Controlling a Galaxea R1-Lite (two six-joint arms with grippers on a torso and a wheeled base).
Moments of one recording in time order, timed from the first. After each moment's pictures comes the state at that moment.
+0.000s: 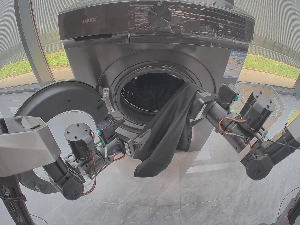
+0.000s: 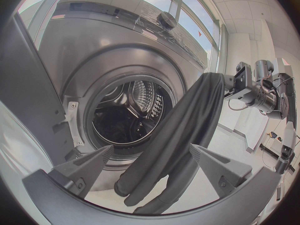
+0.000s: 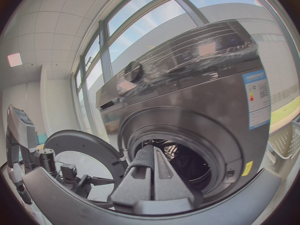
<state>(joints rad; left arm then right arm) -0.54 2.08 -0.56 -1.54 -0.07 -0.06 0.62 1.90 -0.75 -1.44 -0.08 0.08</state>
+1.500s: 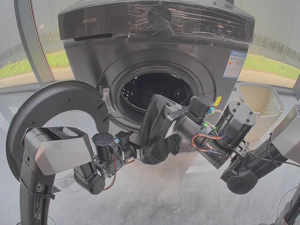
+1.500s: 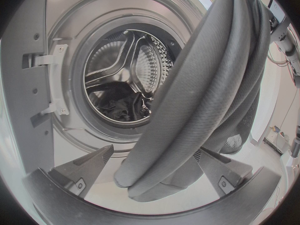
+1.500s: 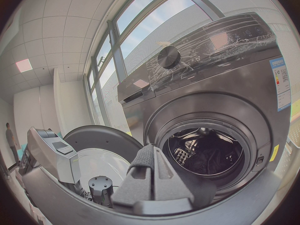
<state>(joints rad) -0.50 2.42 -0.82 -1.53 -0.09 -0.04 0.80 1.99 -0.83 -1.44 -0.09 0.08</state>
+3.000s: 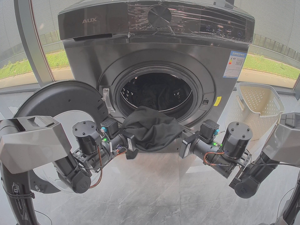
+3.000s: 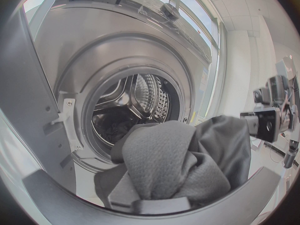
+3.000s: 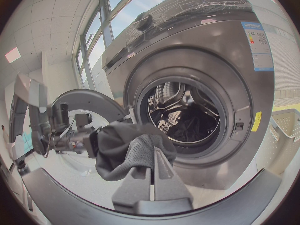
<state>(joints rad) -0.50 2.18 -0.68 -1.55 -0.09 -0.03 0.68 2.06 -0.60 -1.50 -0.06 0.08</state>
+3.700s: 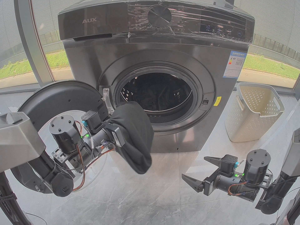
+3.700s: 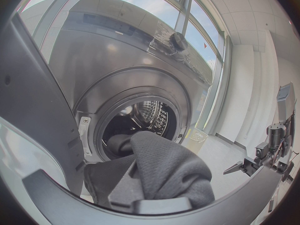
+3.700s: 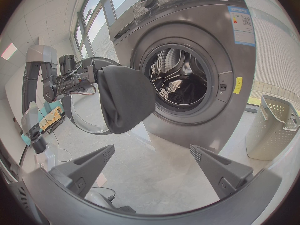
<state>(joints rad) -0.49 1.98 -0.54 -1.55 -0.09 -0.13 0.69 1.93 -0.17 -1.50 -0.03 0.06</state>
